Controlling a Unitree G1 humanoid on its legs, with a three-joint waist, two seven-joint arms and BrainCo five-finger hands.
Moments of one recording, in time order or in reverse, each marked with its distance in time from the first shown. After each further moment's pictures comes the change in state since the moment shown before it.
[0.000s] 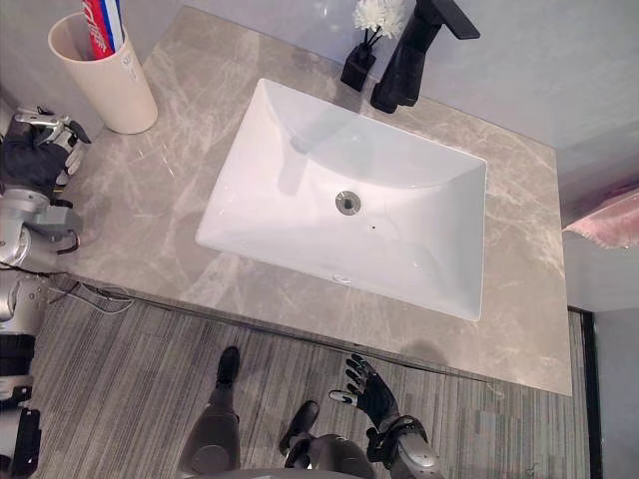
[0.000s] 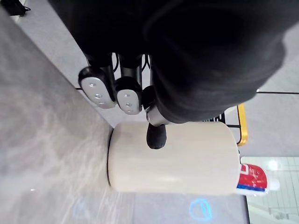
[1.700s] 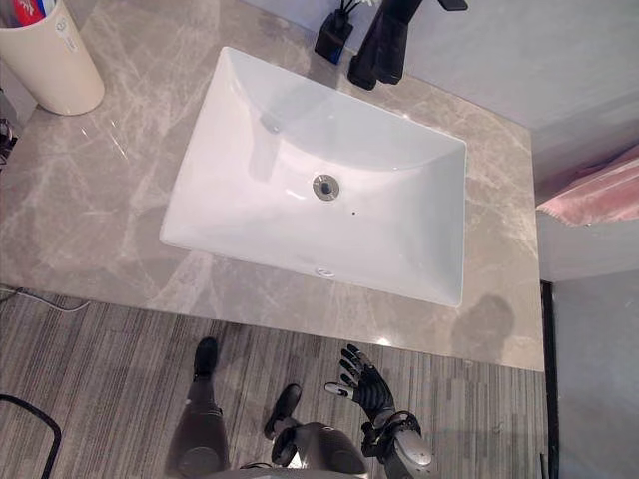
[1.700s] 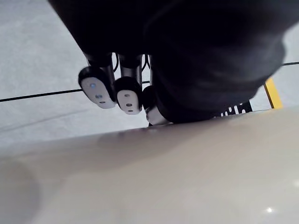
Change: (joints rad) left arm -0.515 0.251 -0.303 0.355 -0.010 0.007 0.015; right arm 0.012 0.015 0.023 -0.062 0.048 -0.022 -0.001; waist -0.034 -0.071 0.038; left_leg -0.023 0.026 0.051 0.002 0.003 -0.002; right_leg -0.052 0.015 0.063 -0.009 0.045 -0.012
